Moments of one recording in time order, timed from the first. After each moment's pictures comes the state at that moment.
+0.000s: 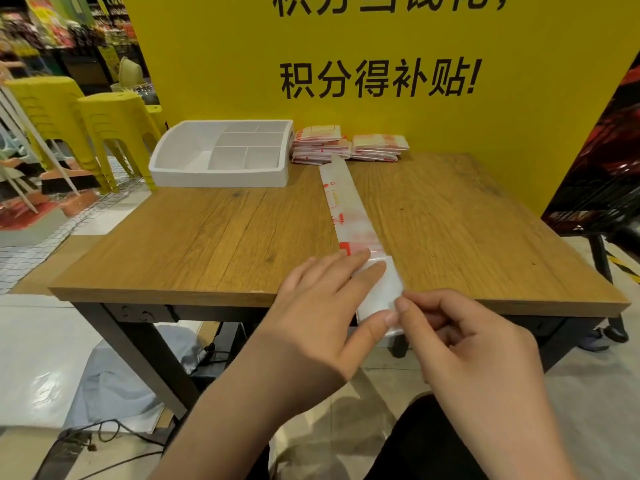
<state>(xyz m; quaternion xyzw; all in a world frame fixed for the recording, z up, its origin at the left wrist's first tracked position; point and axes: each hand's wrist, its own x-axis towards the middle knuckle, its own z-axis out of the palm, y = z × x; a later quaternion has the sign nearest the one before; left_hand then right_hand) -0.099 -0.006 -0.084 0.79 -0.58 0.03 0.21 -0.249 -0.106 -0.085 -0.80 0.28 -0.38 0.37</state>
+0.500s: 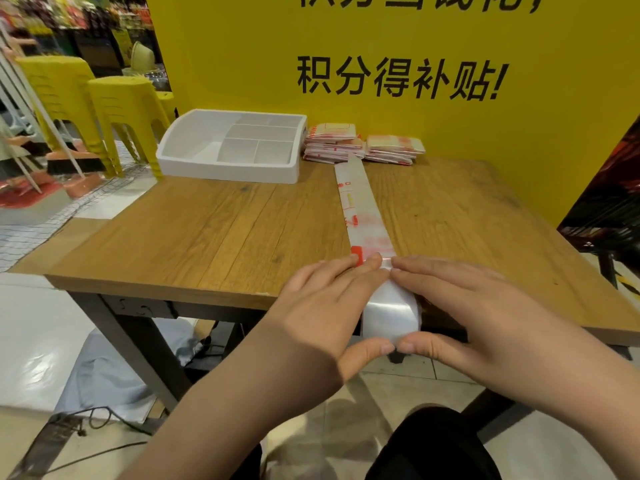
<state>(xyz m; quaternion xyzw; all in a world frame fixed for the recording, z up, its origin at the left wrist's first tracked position) -0.082 -0.008 -0.092 0.76 -0.61 0.09 0.19 -0.236 -0.187 -0.064 -0.99 0.04 -0.13 0.06</state>
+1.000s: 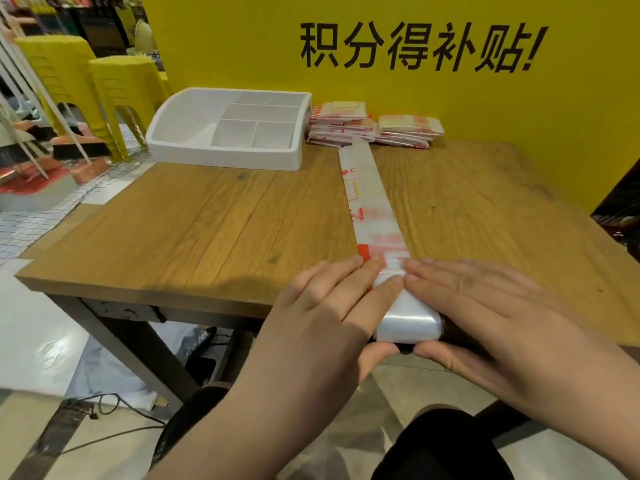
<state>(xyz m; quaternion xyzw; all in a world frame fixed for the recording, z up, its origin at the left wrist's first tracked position) -0.080 -0.020 -0.116 0.74 -0.59 0.25 0.21 -0.226 -0.212 -0.091 -0.97 -0.07 -0.23 0.01</state>
